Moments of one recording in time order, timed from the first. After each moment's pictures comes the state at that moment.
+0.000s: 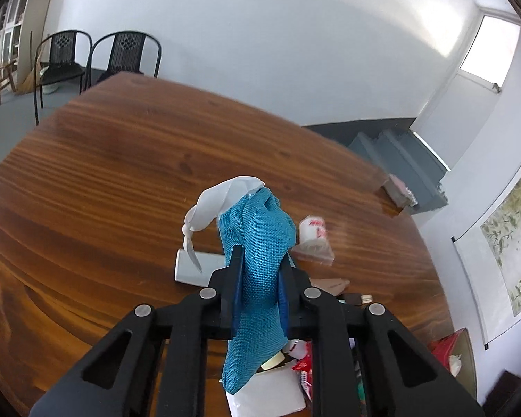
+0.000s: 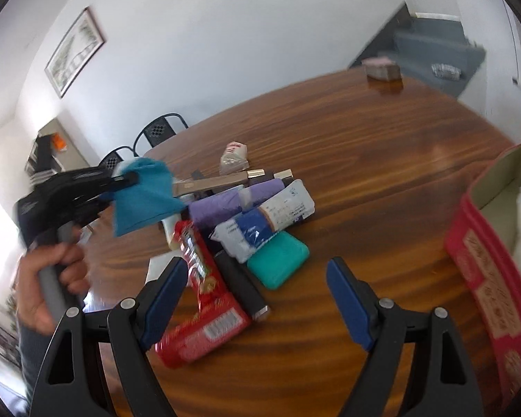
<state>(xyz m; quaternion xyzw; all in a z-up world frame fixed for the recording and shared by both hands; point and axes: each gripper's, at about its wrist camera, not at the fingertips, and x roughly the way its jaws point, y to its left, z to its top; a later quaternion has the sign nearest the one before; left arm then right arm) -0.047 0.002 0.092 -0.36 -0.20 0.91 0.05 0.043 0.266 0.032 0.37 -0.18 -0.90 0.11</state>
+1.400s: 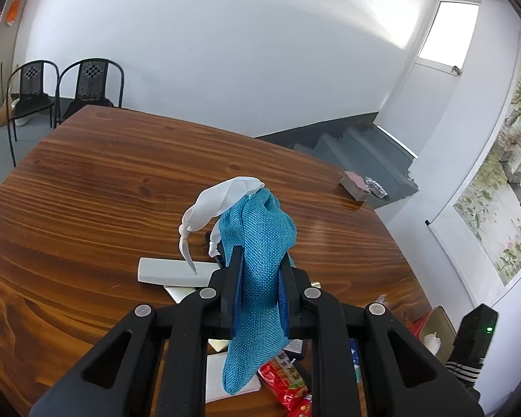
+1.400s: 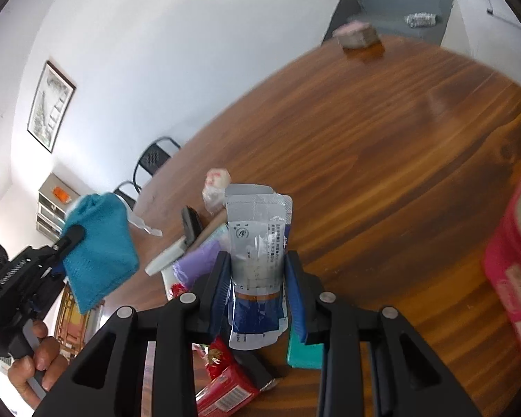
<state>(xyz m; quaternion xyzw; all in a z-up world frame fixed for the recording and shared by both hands) -0.013 0.038 0.131 -0.32 -0.17 0.92 0.12 0.030 0.307 0.036 0.35 -0.29 -0.89 0.09</state>
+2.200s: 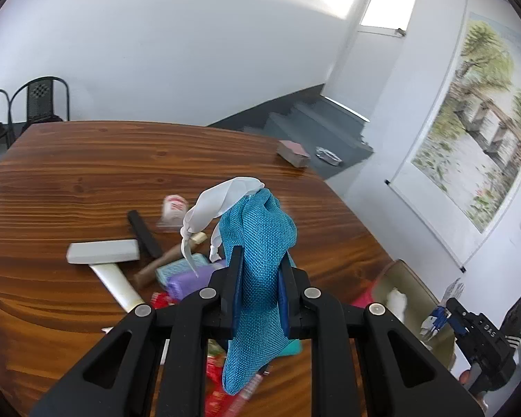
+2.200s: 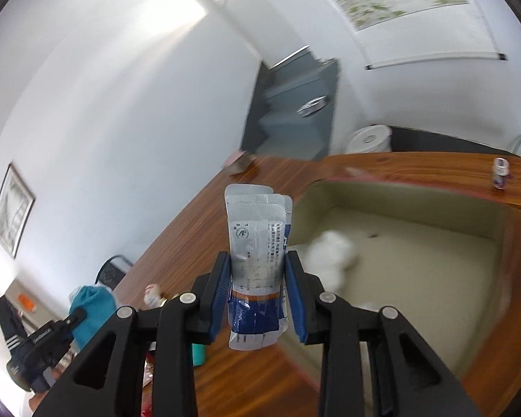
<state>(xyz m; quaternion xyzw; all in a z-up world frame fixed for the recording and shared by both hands) 0.027 0.124 0.139 -0.32 -0.11 0.91 0.22 0.193 0.440 0.088 0.20 -0.36 -0.90 -0.13</state>
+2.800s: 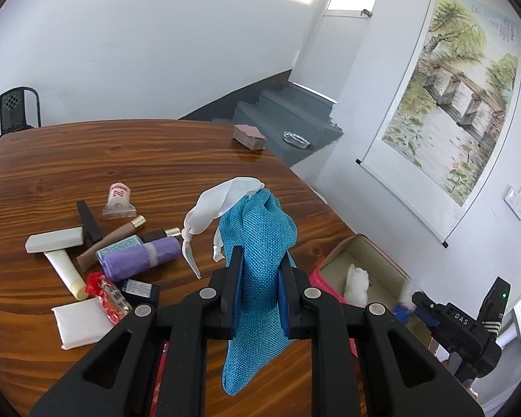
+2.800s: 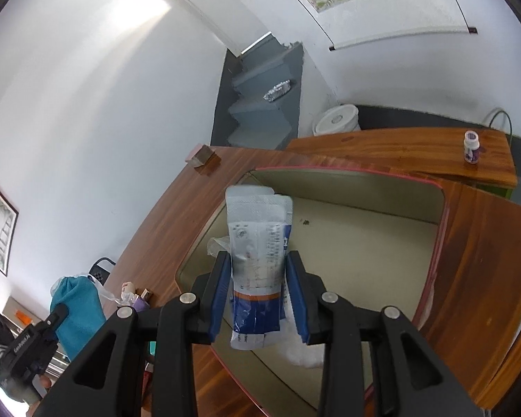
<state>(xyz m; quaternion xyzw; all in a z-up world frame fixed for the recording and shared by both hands) 0.063 0.189 0.140 -0.33 -0.08 0.90 0.27 0.207 0.478 0.062 0.24 -0.39 -0.88 -0.15</state>
